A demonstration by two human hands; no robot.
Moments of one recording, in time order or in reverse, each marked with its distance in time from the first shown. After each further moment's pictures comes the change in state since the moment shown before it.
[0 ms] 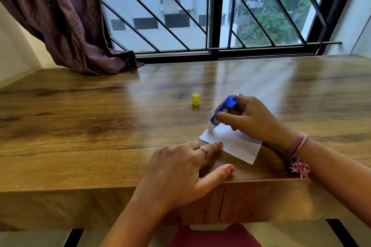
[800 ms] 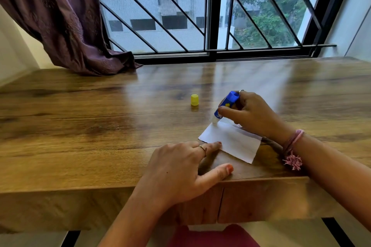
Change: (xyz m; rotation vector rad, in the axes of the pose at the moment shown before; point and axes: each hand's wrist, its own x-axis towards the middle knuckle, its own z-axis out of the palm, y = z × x) left_hand 0.002 -0.005 0.001 -0.056 -0.028 -0.007; right_hand 0.008 0.000 -0.007 -0.129 0.075 0.013
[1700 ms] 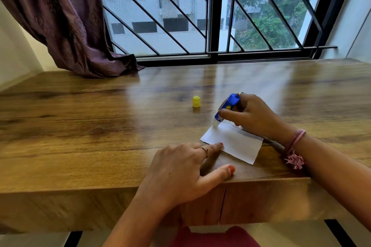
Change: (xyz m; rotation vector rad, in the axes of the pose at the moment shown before) left_hand -0.001 0.000 0.001 -0.008 -0.003 -0.009; right_hand 0.000 -0.001 -0.001 0.019 -0.049 0.004
